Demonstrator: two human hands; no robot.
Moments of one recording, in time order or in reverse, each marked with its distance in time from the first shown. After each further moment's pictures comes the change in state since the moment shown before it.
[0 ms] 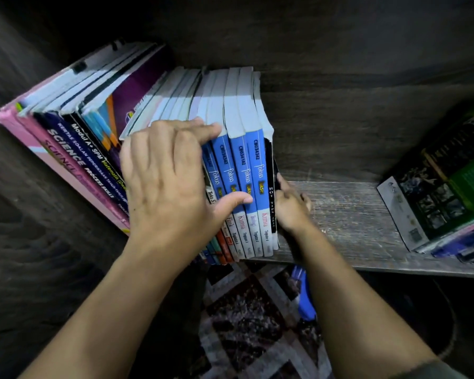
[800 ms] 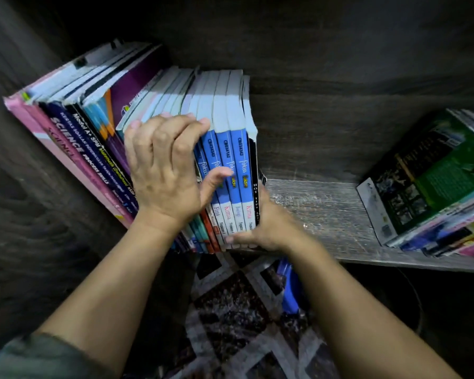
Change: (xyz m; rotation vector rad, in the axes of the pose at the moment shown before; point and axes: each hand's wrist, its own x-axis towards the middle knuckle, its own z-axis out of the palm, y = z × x) left_hand 0.003 -0.018 0.049 0.036 0.442 0.207; right_hand -0.066 -0.027 -0.024 -0.170 -0.334 -0.069
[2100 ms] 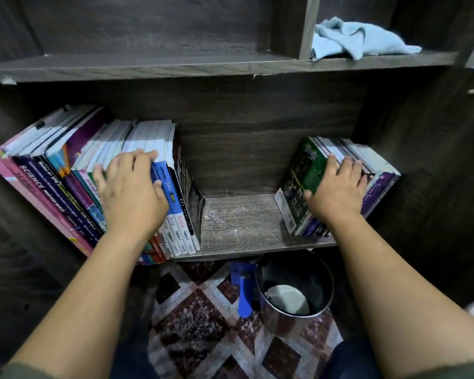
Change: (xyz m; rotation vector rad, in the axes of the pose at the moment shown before) left_hand 0.054 0.070 -0.060 -0.011 -0.595 -0.414; right_hand -0.144 0.070 -0.171 -0.572 0.856 0.445
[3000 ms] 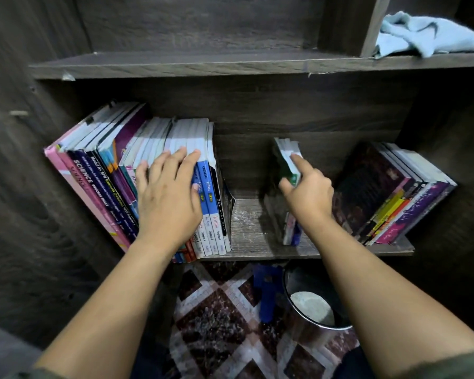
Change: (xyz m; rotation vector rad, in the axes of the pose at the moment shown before) left_hand -0.006 -0.024 0.001 0.001 -0.027 0.134; right_hand -0.029 -0.109 0.010 0.564 -0.006 -0.098
